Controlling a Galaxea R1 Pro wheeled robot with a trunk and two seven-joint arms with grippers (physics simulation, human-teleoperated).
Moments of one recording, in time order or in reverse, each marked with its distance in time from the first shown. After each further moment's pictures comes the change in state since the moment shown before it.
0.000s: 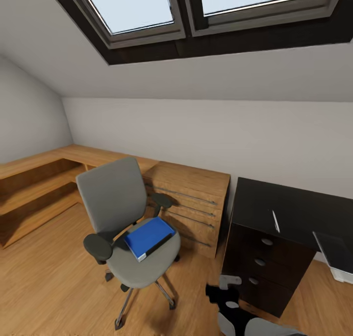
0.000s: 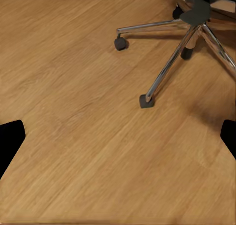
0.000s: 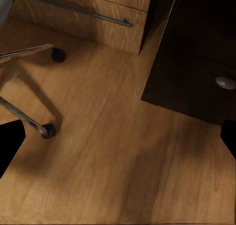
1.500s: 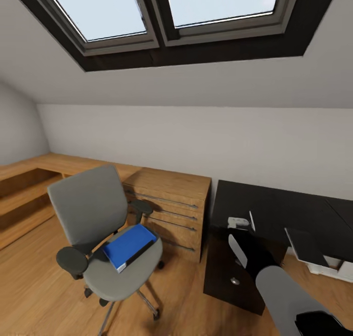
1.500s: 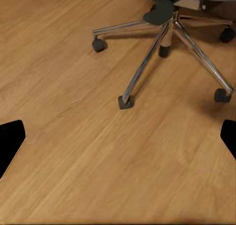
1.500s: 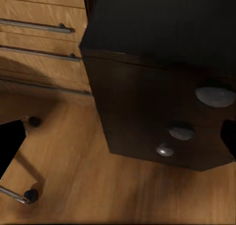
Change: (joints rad) left arm 0.000 0.006 0.006 0.046 0.004 0.002 0.012; right arm -0.124 -0.125 -0.010 -0.602 -0.108 0.698 0.008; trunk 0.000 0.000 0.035
